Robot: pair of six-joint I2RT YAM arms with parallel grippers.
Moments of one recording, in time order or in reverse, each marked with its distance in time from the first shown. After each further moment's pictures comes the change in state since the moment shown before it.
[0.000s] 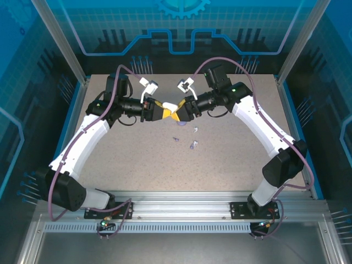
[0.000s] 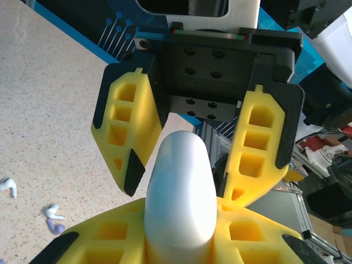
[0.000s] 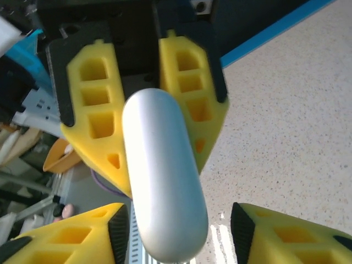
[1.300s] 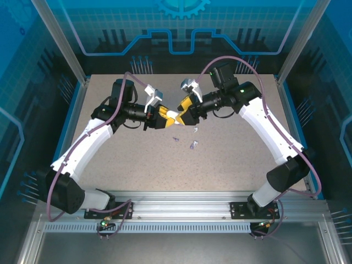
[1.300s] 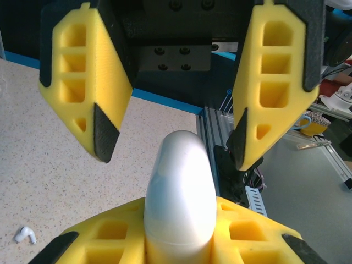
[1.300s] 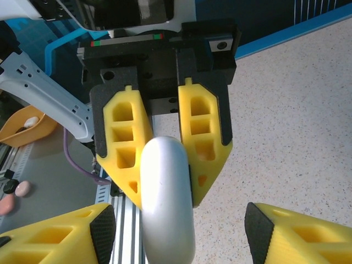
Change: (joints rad) left arm -0.055 -0.021 -0.088 0.078 0.050 0.315; right arm 0.002 -0.059 0.044 -0.108 0.081 -0.218
